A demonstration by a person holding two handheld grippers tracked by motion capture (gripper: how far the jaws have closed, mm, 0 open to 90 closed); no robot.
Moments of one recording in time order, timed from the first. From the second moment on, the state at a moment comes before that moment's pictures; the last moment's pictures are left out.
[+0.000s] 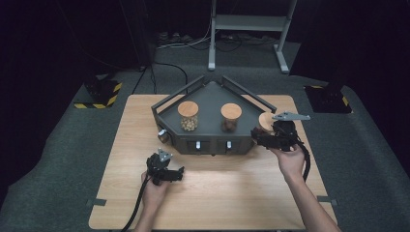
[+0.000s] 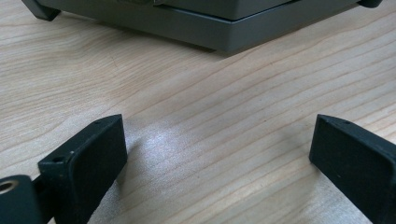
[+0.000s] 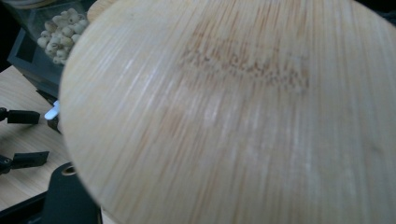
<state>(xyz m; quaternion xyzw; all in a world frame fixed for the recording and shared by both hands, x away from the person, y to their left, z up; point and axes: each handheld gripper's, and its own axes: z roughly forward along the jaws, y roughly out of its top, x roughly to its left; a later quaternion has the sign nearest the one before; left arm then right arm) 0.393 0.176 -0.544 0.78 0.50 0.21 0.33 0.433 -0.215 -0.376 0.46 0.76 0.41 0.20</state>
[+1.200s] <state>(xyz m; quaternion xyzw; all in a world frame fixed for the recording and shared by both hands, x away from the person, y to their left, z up) 0.393 0.176 -0.543 0.78 0.50 0.21 0.33 0.465 -0.205 -0.365 0.47 0.76 0.40 0.22</state>
